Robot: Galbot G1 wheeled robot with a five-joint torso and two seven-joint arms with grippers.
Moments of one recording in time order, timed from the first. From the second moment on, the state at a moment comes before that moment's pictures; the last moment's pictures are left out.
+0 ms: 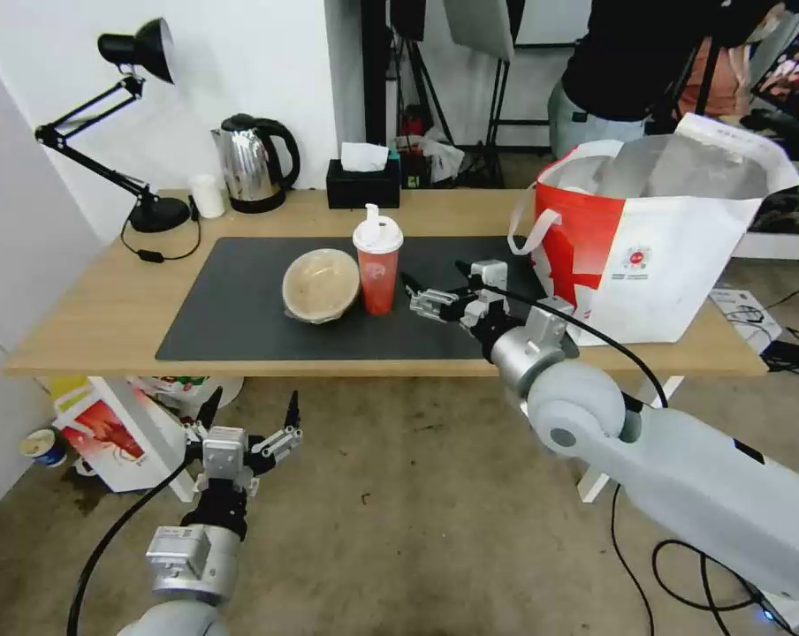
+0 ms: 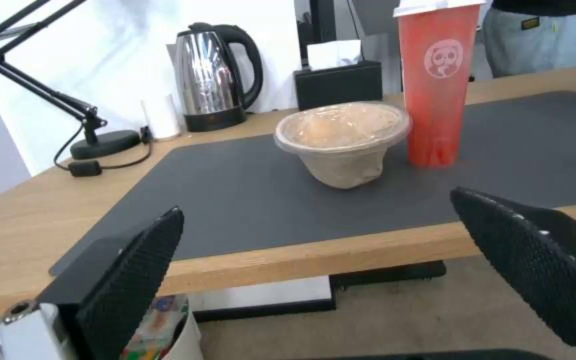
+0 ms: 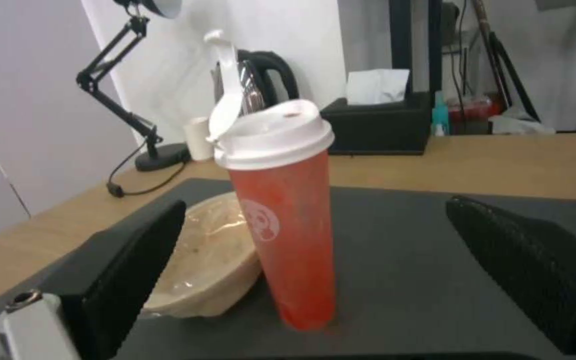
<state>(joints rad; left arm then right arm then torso) 1.80 -1.50 -0.55 -2.30 0.00 0.00 0.00 -0.51 0.77 -0.40 2.01 1.06 -0.07 0.46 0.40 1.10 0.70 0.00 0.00</state>
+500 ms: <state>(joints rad) 1.80 -1.50 -0.55 -2.30 0.00 0.00 0.00 -0.47 0.81 -0.45 1.93 1.07 -0.08 0.44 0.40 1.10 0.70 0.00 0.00</state>
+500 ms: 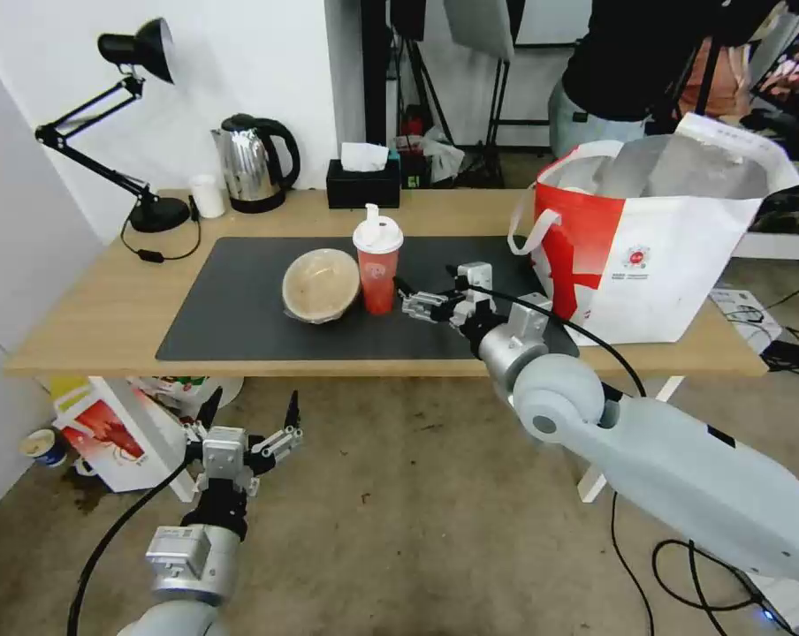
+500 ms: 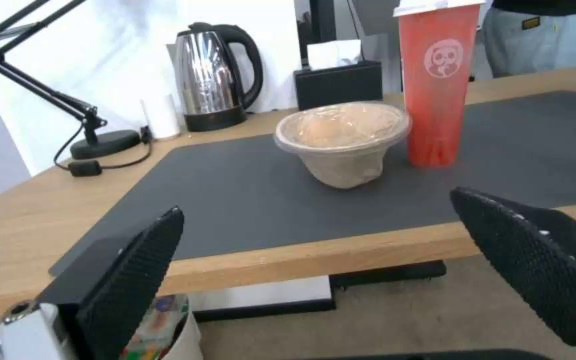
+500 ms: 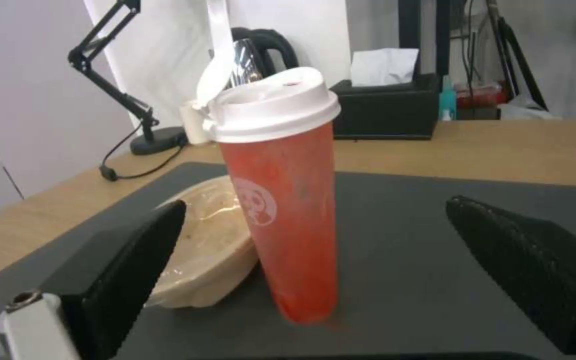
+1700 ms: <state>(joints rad) 1.80 -1.50 -0.55 -2.30 0.00 0.00 0.00 -0.34 0.95 -0.55 1.72 1.07 -0.08 0.39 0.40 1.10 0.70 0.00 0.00</state>
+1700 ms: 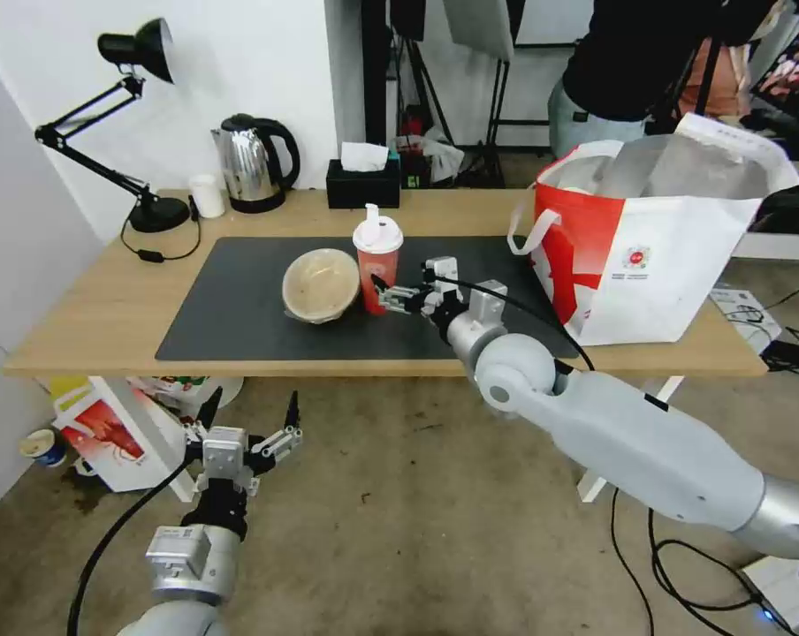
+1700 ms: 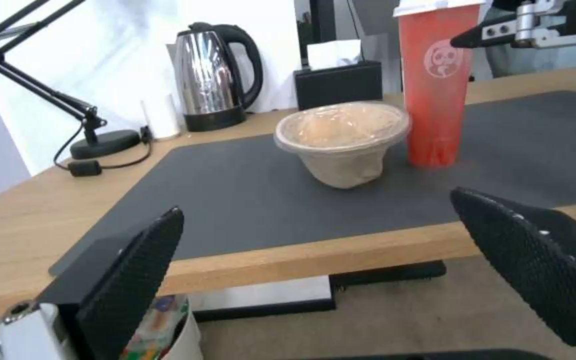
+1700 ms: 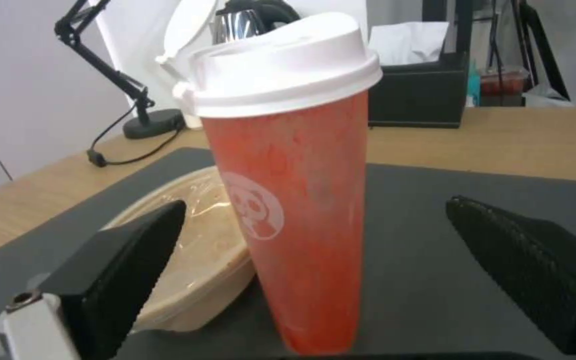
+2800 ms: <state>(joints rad) 1.80 -1.50 -0.55 -2.30 0.00 0.00 0.00 -0.26 1.05 -0.60 1.58 1.08 -0.07 0.36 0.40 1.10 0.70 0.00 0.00</state>
